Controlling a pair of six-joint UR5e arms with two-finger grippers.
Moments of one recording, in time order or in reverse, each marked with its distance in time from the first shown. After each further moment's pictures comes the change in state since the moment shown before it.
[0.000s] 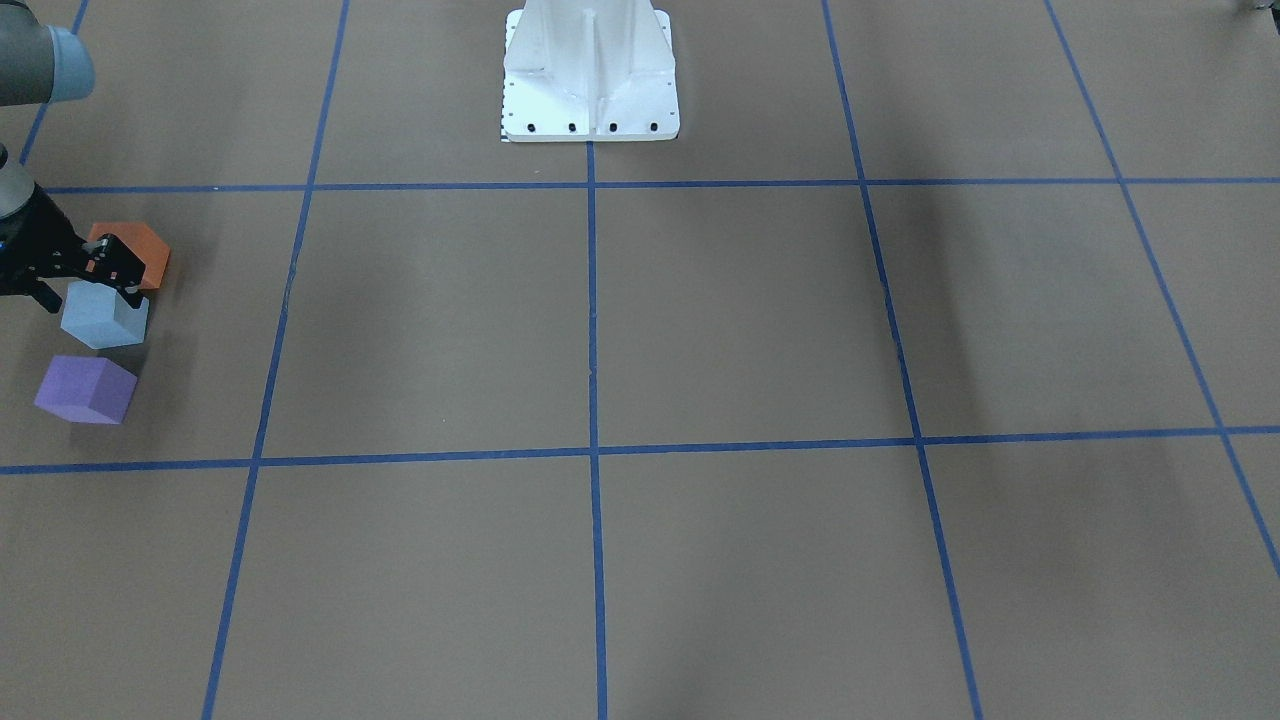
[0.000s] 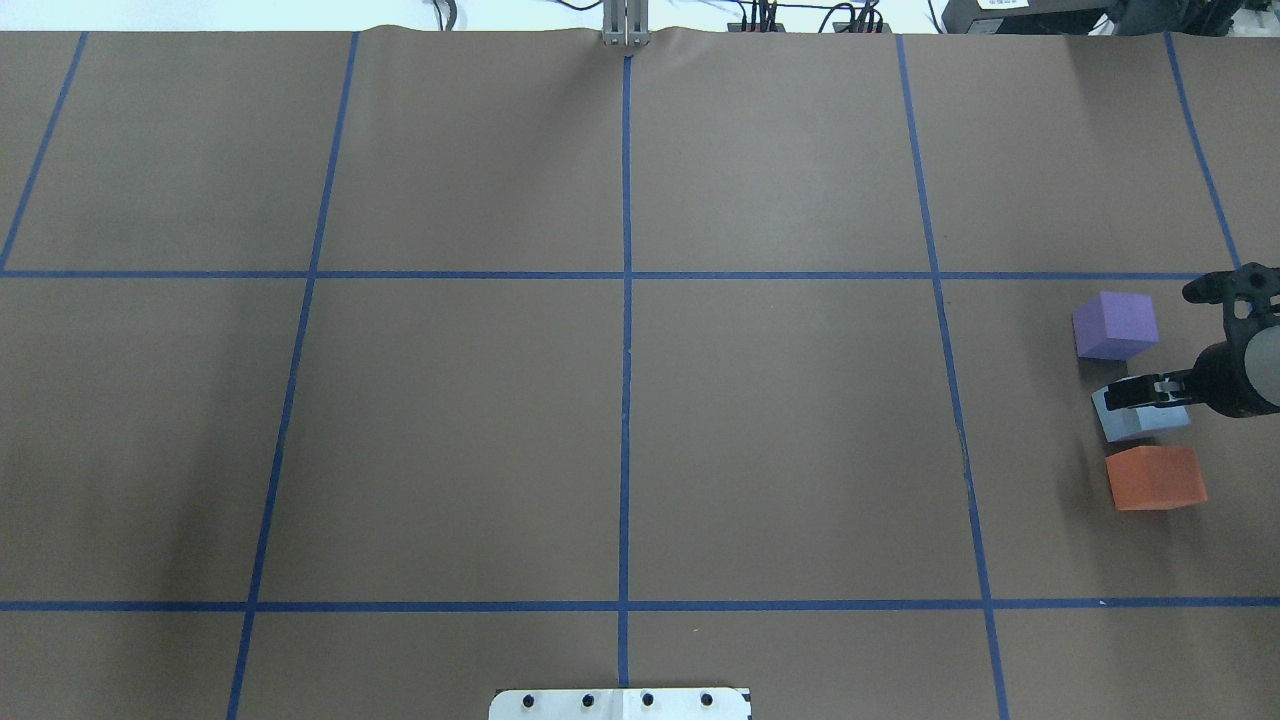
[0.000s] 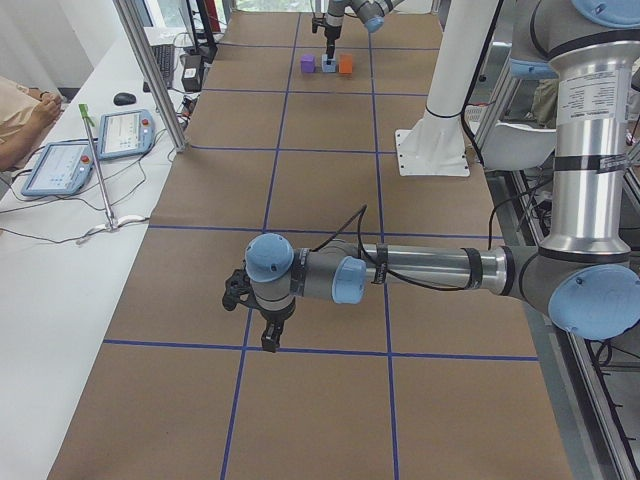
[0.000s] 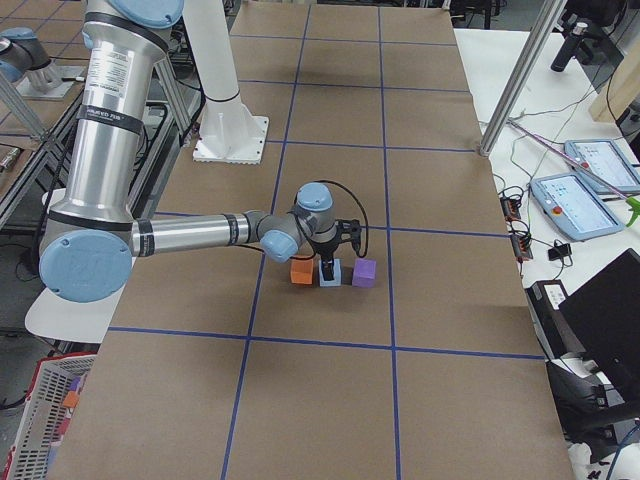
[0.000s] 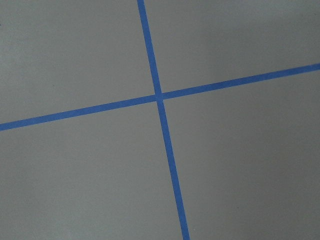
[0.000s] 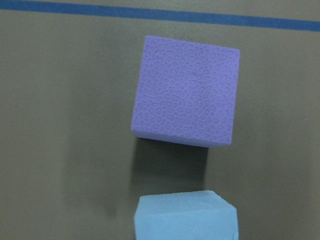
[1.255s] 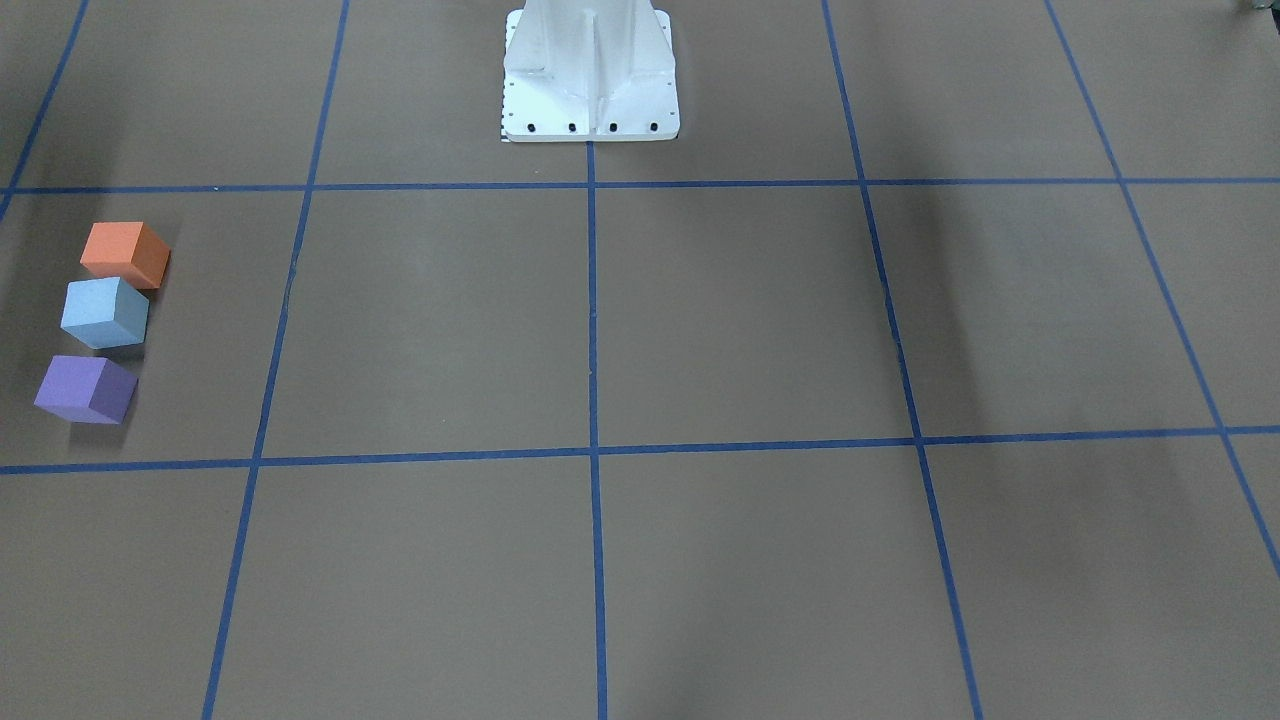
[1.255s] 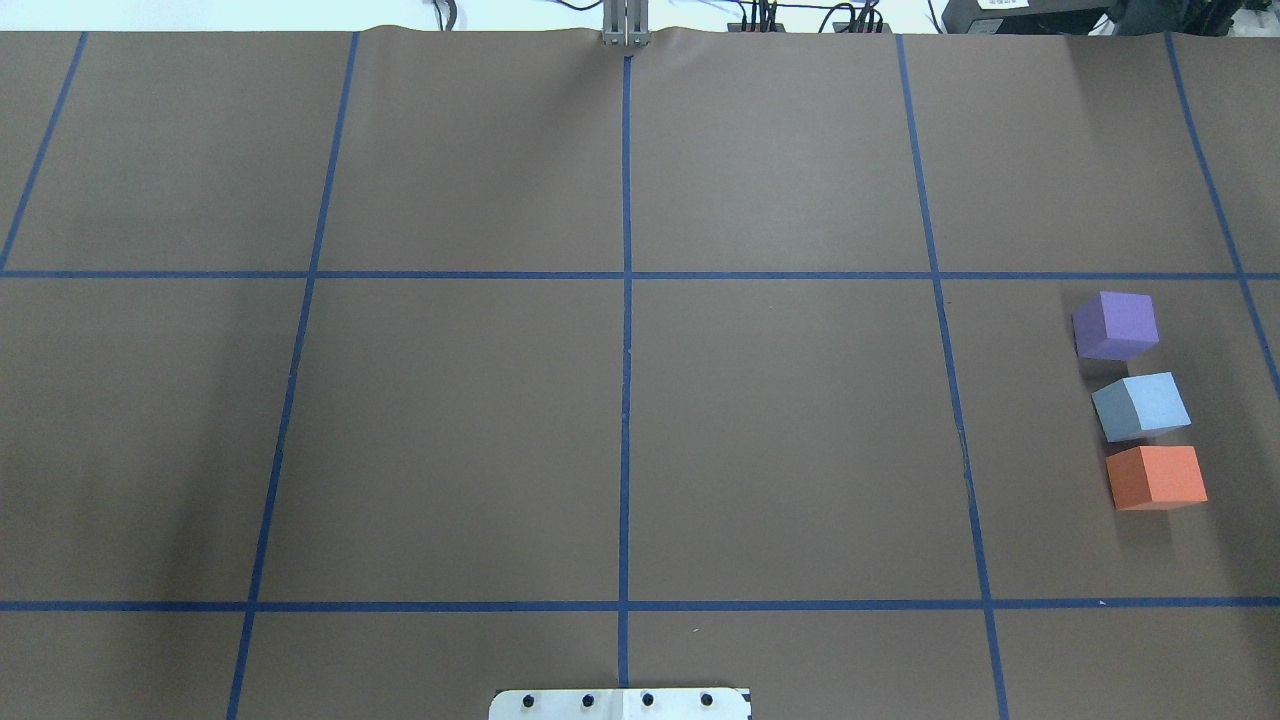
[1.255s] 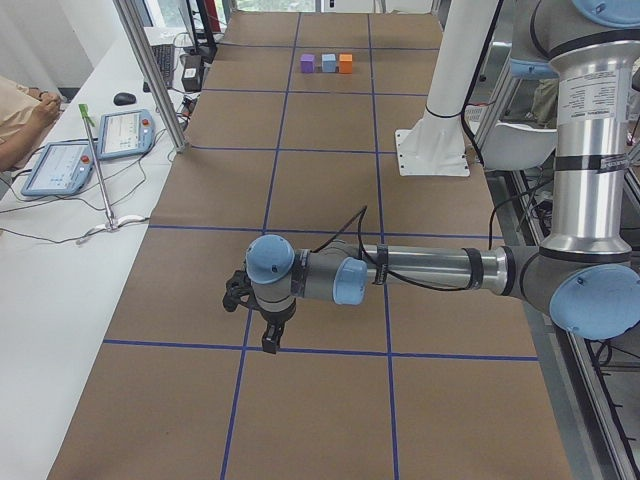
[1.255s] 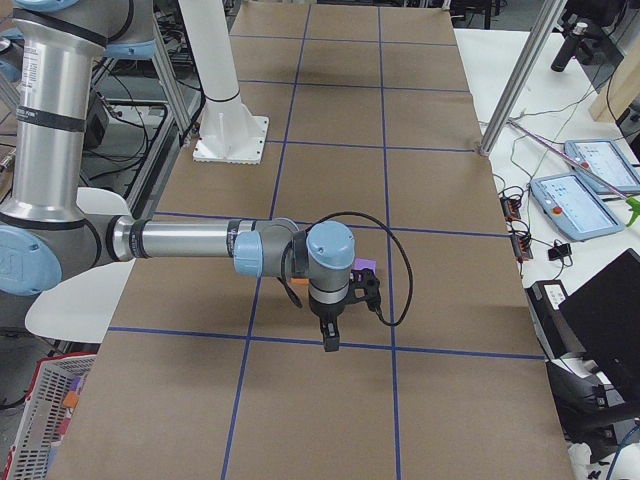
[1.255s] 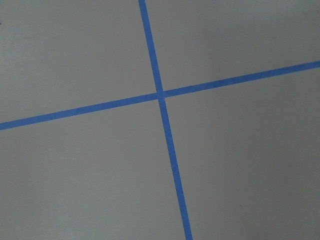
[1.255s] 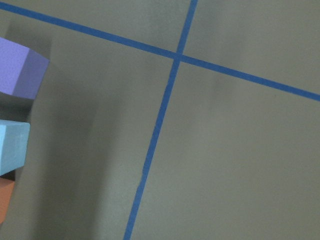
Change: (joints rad) left arm -0.002 0.002 -0.001 0.000 0.003 0.007; right arm 0.651 0.027 -0.014 -0.691 0.213 -1.028
